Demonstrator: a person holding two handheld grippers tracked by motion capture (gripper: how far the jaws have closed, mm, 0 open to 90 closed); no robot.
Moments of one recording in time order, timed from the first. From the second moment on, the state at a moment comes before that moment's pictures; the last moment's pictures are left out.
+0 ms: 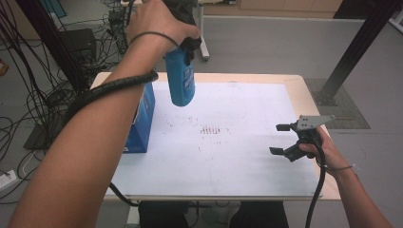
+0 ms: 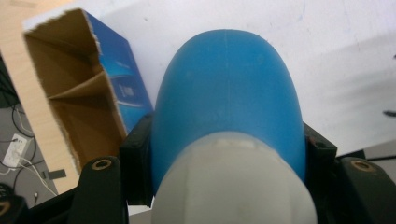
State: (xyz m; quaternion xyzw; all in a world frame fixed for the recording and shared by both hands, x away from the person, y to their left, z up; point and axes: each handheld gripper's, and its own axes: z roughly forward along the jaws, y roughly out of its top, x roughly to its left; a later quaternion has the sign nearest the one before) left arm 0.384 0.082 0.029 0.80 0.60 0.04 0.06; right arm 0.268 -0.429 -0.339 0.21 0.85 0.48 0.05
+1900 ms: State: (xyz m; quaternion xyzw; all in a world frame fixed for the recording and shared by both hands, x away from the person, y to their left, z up) left arm 0.414 0.212 0.021 0.69 0.72 0.07 -0.02; right arm 0.268 -0.429 -0.340 0.22 0.84 0.49 0.06
